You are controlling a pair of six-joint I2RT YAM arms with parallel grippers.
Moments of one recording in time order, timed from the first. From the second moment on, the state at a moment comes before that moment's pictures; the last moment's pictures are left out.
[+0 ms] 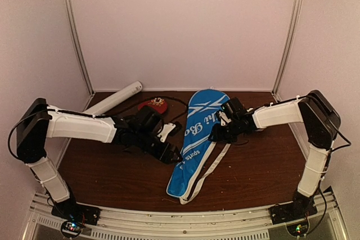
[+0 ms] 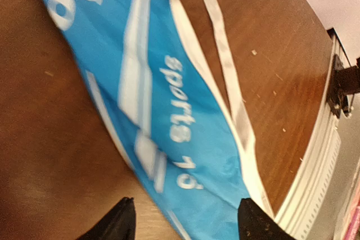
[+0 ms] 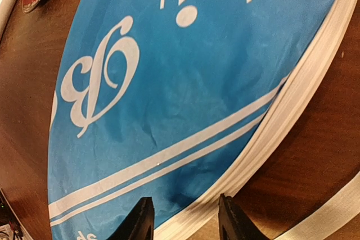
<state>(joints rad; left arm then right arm) -0.92 1.71 1.04 -0.22 0.33 -0.31 0.58 1.86 1.09 -0.19 -0.18 0.57</state>
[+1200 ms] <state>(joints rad) 0.06 2.27 1.95 -0.79 0.06 0.09 0.57 1.49 0.92 -0.12 -0.31 0.46</state>
